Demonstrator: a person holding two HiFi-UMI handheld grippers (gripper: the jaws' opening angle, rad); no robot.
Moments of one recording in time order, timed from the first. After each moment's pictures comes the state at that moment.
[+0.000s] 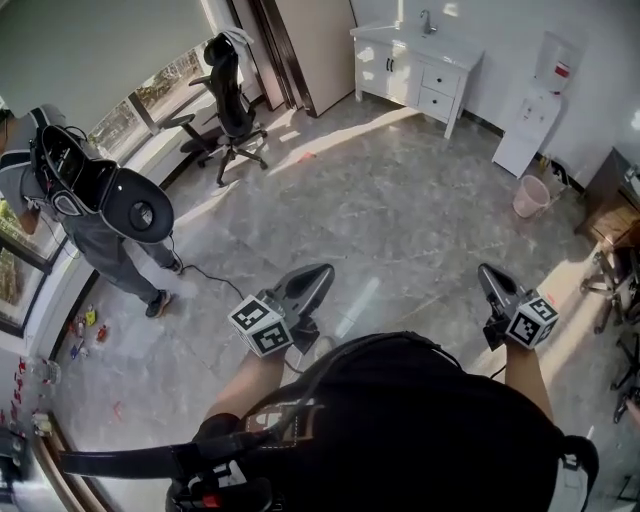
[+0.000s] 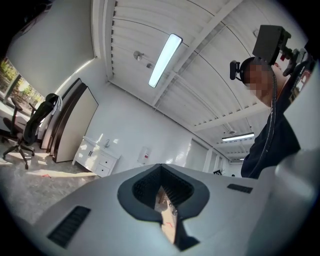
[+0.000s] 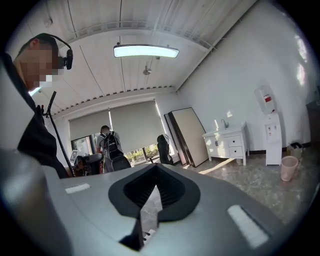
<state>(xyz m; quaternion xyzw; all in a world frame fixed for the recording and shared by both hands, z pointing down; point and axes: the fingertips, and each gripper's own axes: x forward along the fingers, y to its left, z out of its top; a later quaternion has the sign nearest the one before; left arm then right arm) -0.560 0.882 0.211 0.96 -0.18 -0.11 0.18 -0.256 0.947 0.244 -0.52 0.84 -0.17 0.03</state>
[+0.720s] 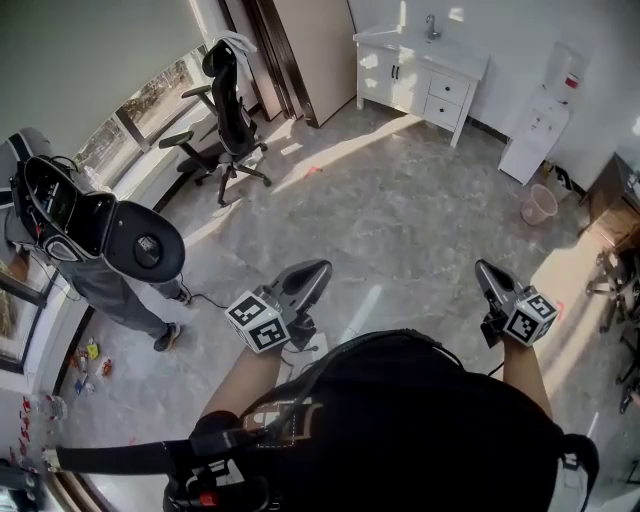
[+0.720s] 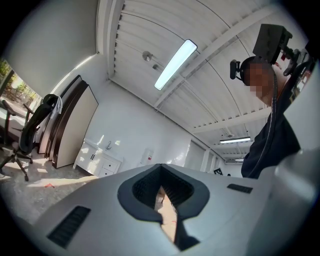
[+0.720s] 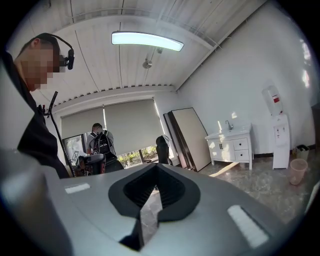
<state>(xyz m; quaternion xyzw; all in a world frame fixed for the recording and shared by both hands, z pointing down) -0.684 0.674 0.201 0.97 -0.15 -0.10 0.19 -0.390 0.757 0.227 -0.54 0.82 -0.15 0.04</state>
